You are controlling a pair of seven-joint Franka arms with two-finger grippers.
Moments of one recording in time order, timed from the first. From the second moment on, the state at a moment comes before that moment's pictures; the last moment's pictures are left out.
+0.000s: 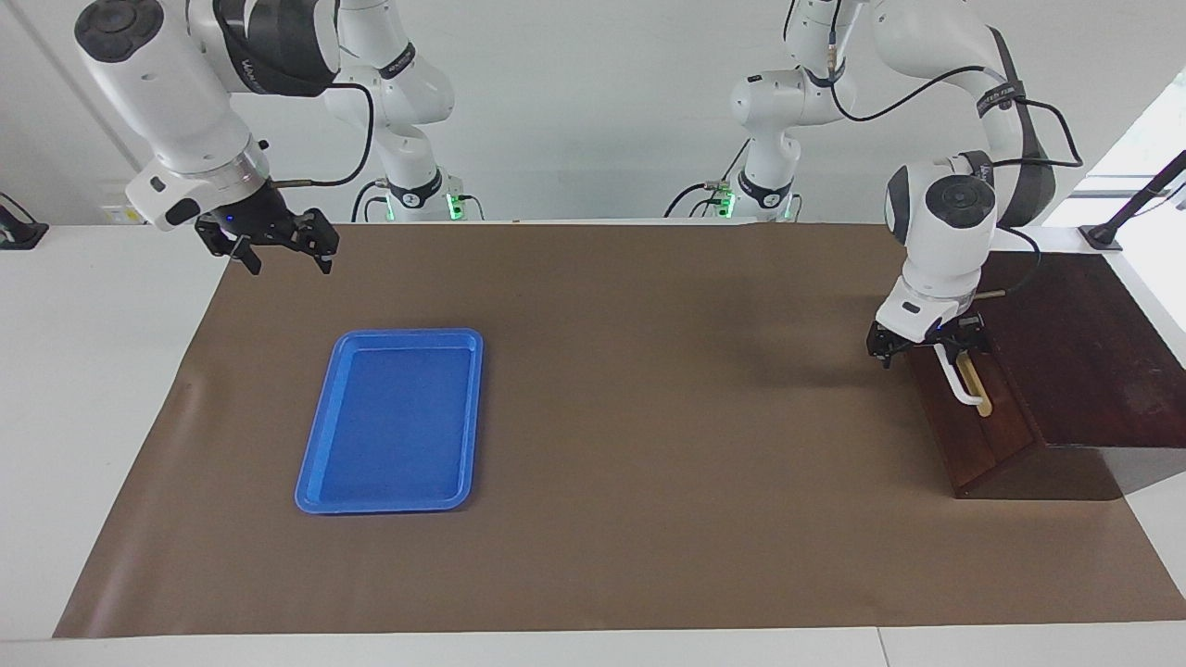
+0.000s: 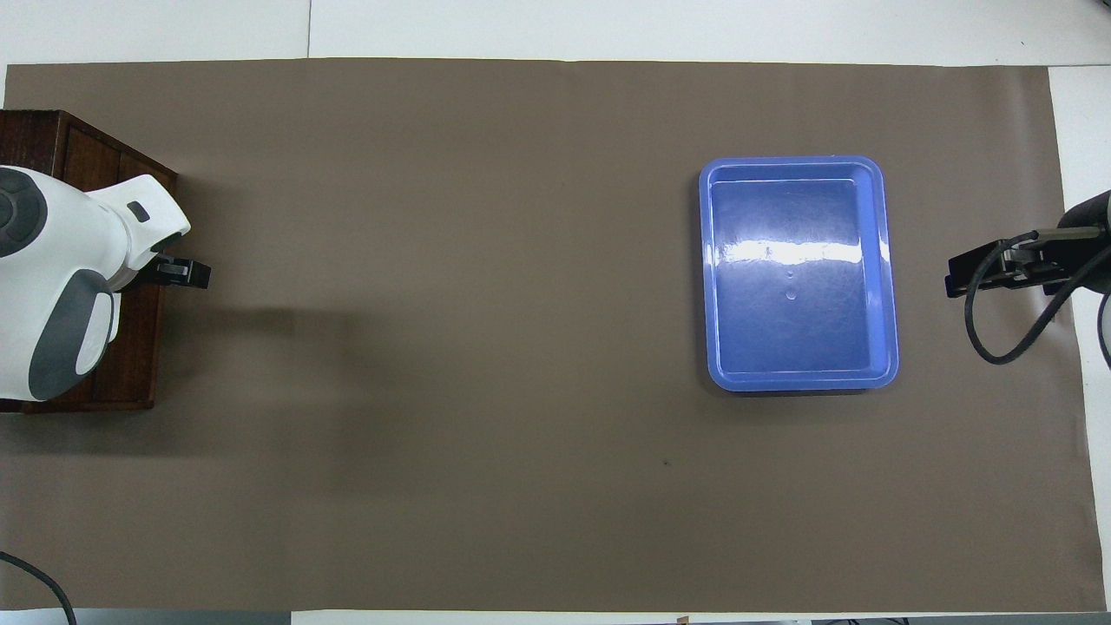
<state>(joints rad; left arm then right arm) 0.02 0.10 -0.05 -2.03 0.37 2.20 -0.02 -0.03 -0.01 0.00 -1.67 -0.01 1.58 -0.02</state>
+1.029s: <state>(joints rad) -0.08 0.17 -0.07 -2.01 0.41 2.31 -0.08 -0.09 0.02 -0.01 -1.68 0.03 1.68 0.29</state>
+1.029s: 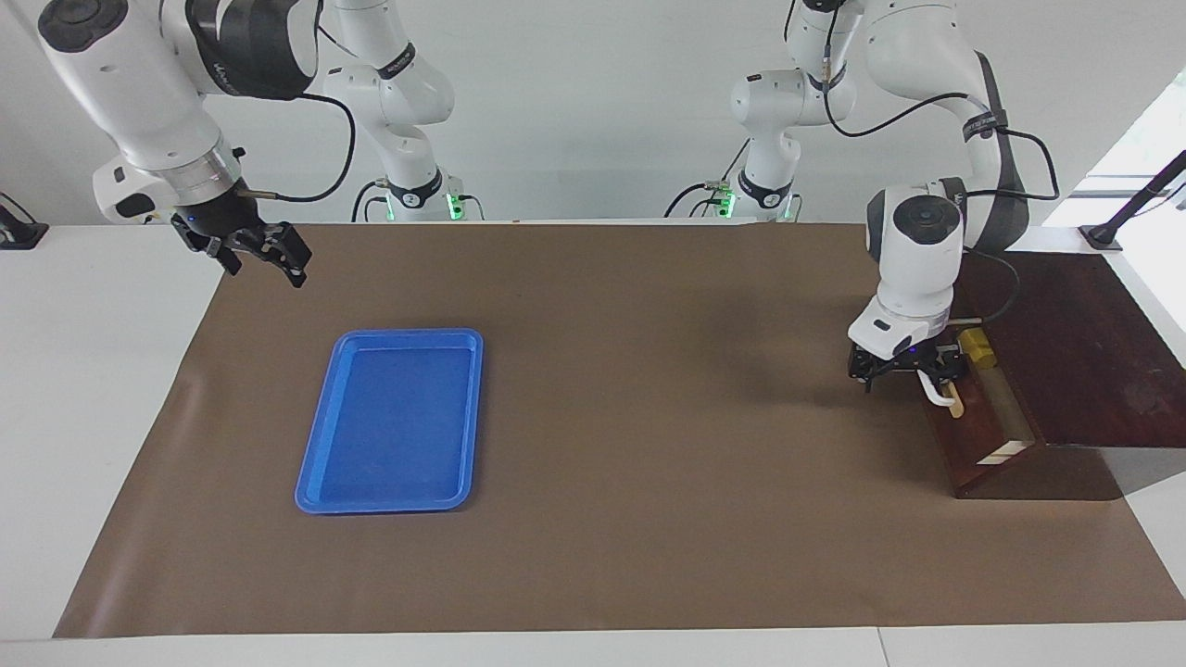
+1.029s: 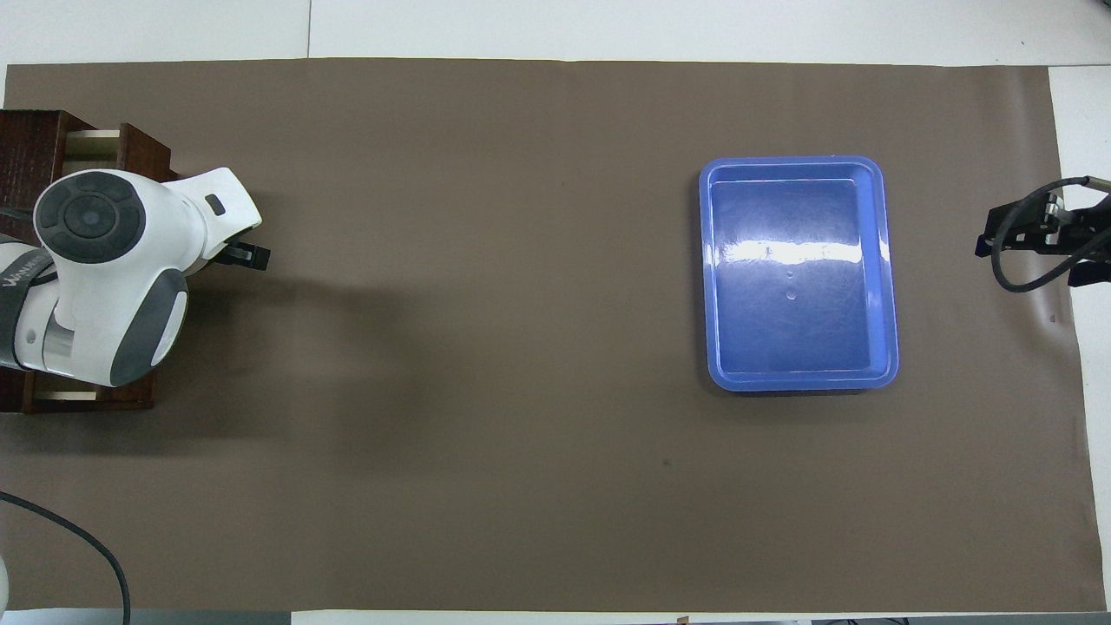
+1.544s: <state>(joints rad) -0.17 0.20 -0.07 -1.96 0.39 2.30 -0.20 0.01 0.11 0.02 -1.67 0.14 1.73 0.96</state>
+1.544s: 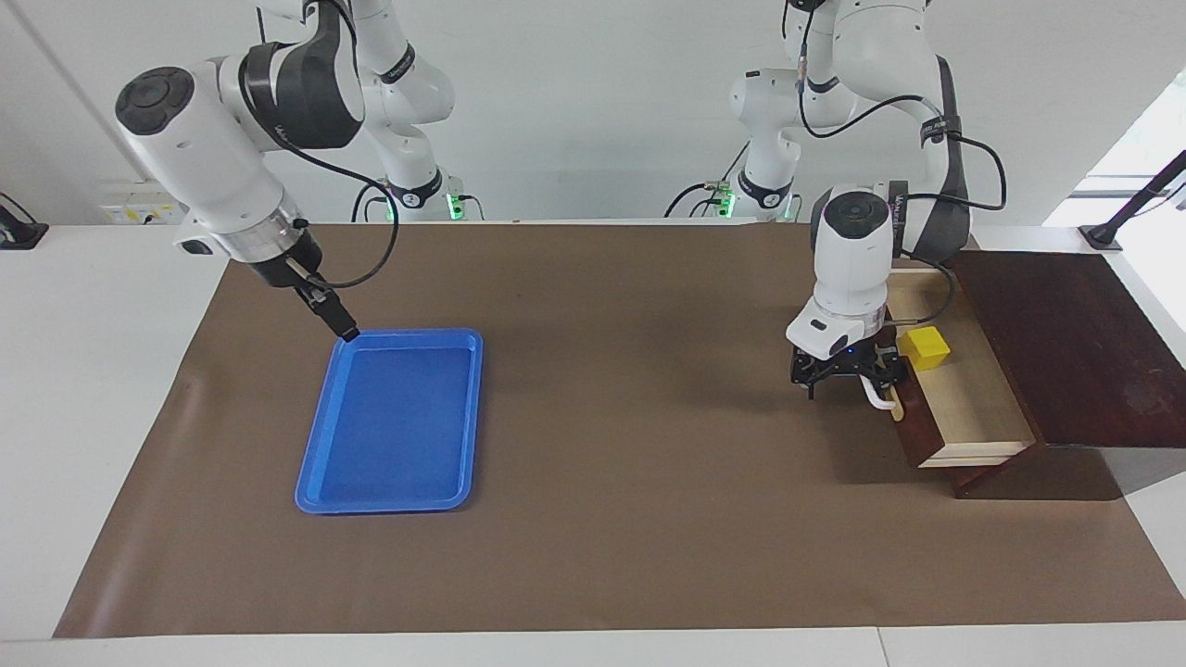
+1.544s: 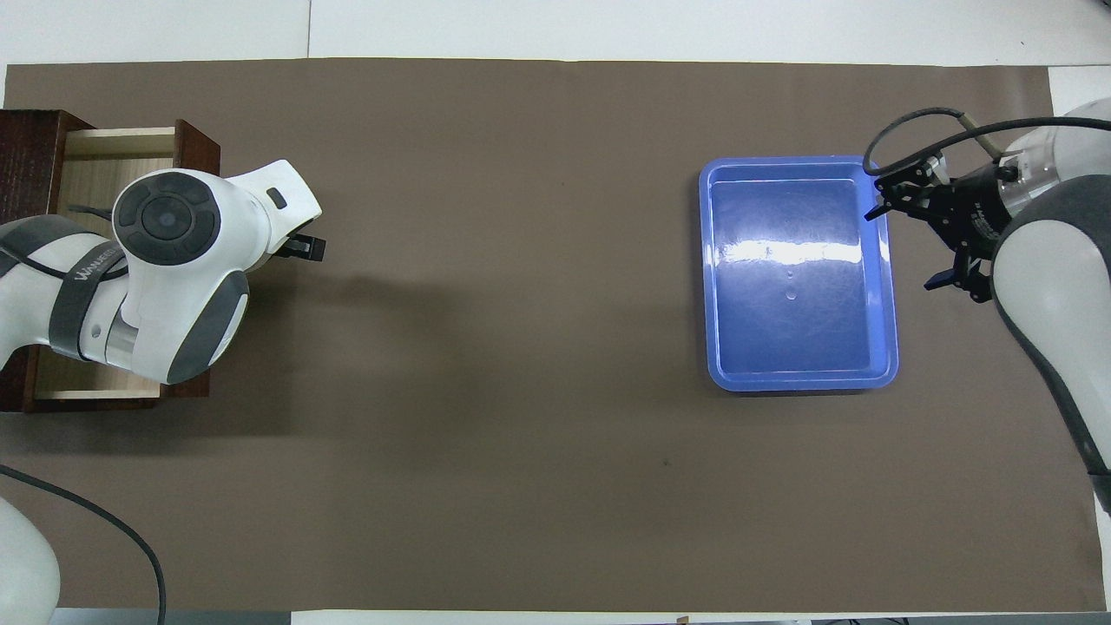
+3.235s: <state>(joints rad) -0.20 0.23 -0.05 -1.58 0.22 1.87 -0.30 0.15 0.34 0.02 -1.57 0.68 1.85 1.42</state>
